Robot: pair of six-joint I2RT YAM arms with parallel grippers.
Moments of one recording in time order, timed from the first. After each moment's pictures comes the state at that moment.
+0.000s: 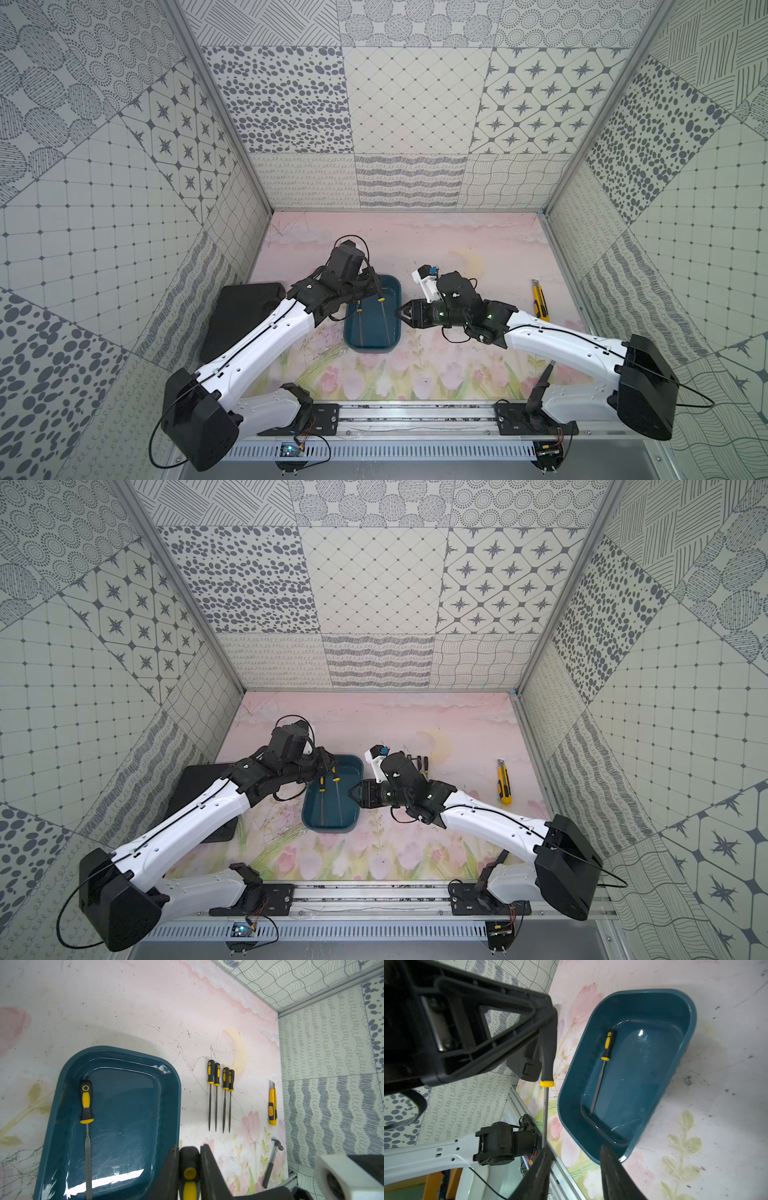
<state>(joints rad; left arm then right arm) -0.53 1.20 1.03 -0.55 0.06 -0.80 0.93 1.33 0.87 -0.10 -0.27 0.76</state>
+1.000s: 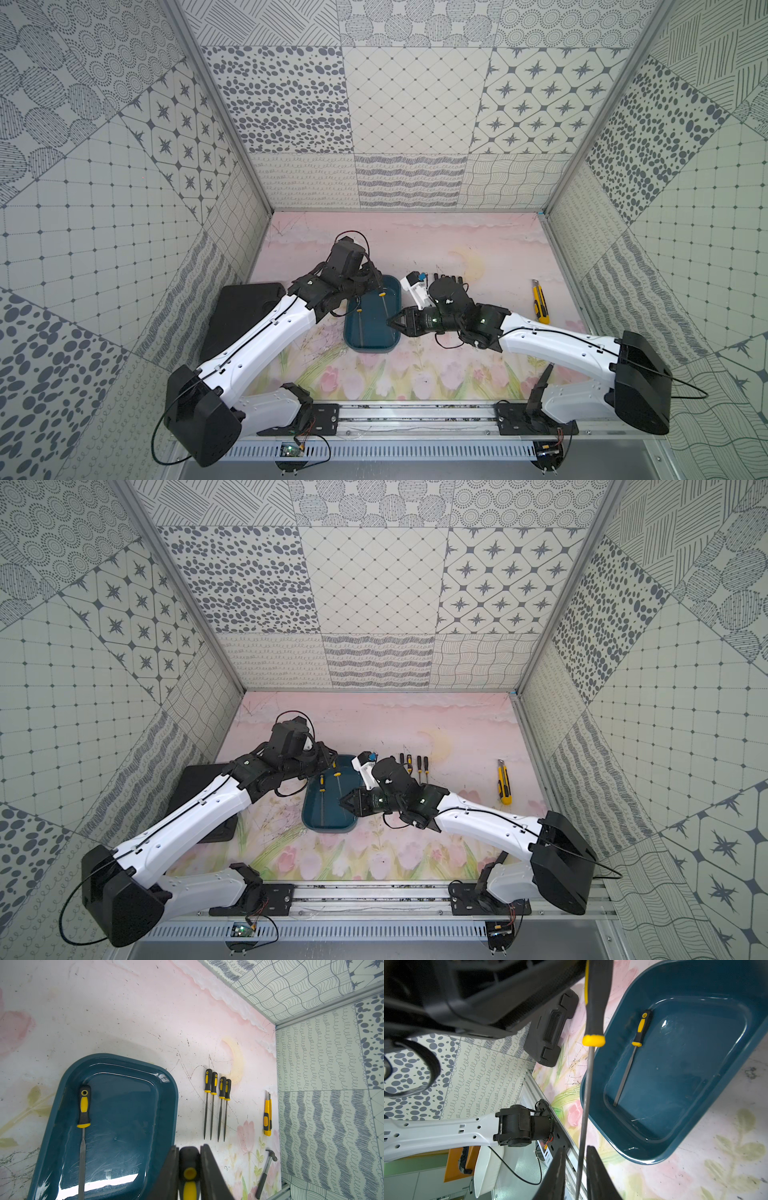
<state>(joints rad) -0.52 1.23 1.07 -0.55 0.03 -0.83 0.99 1.35 0.88 -0.06 -0.33 0.78</state>
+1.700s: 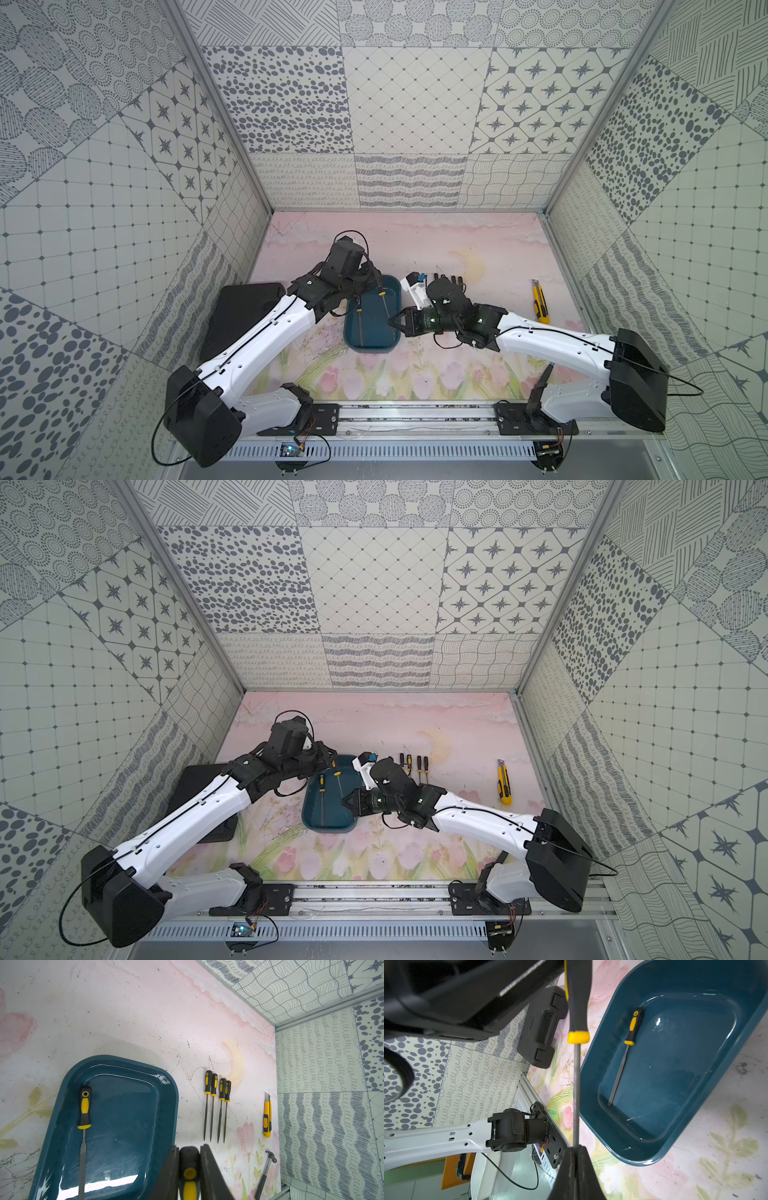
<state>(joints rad) -0.51 1.22 1.07 -0.55 0.03 -0.83 0.99 1.37 0.89 -0.07 -0.28 0.79</state>
